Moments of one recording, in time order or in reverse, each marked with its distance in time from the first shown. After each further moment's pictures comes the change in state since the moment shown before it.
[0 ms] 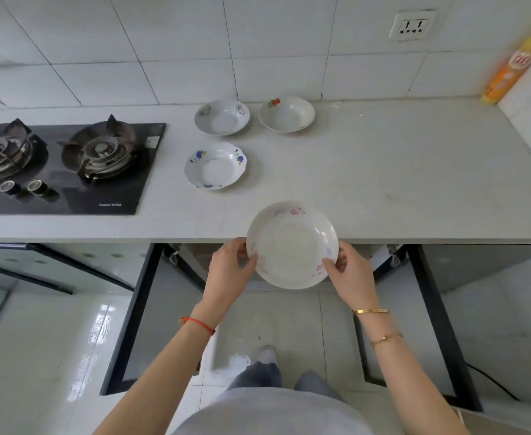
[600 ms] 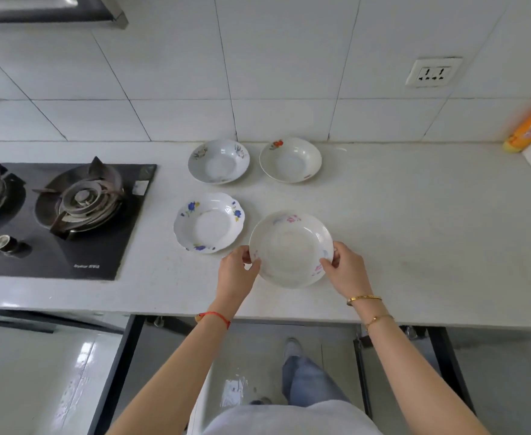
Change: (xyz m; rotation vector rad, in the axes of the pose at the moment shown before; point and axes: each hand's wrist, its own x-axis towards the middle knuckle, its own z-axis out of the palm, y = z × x) left_hand 0.203 -0.012 0.043 -0.059 0.005 -0.156; right_hand 0.218 -0.016 0.026 -0.137 -0.083 0.005
